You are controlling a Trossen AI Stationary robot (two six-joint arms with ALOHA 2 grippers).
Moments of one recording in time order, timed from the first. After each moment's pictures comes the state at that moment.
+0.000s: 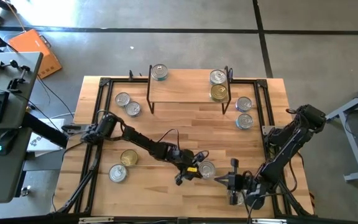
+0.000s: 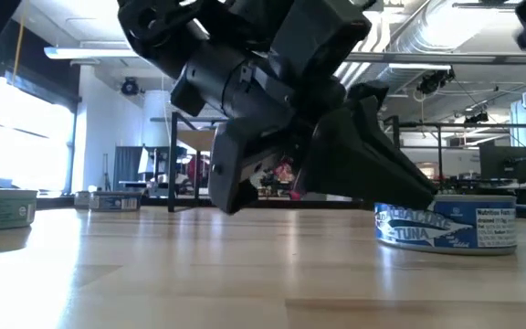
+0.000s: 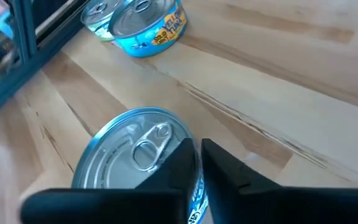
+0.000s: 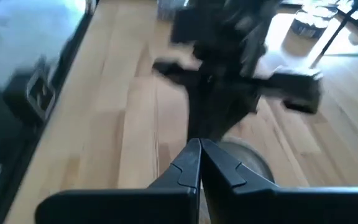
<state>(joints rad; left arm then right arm) -0.25 2.21 1.29 0.33 0.20 0.64 0.95 1.55 0.82 -0.13 0.88 0.63</state>
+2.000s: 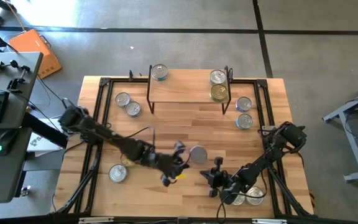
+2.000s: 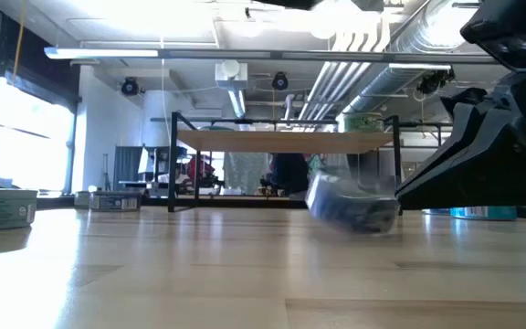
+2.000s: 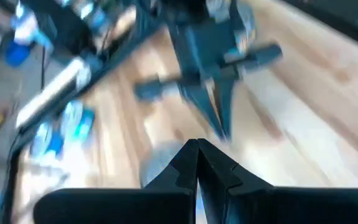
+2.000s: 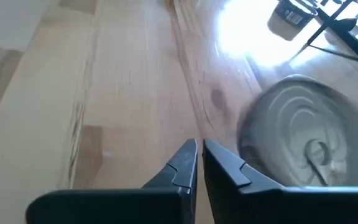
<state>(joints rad) -0.43 1.75 1.29 -0.19 -0.34 0.42 0.77 1.92 0.82 0.22 0.92 0.38</state>
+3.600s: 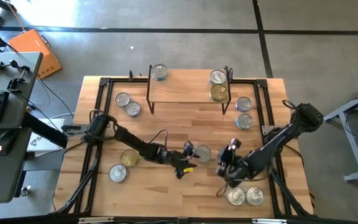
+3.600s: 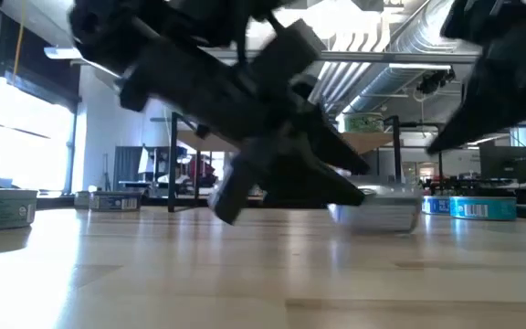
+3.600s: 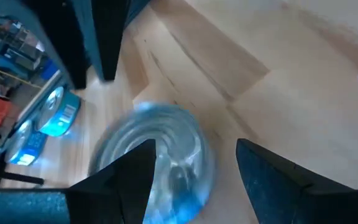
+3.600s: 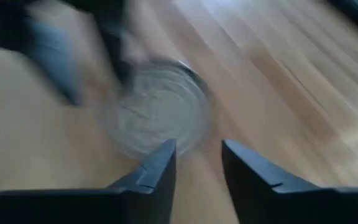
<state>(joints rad) -0.30 2.11 1.09 0.53 -0.29 0.61 0.67 1.56 0.82 -0.58 0.82 1.02</state>
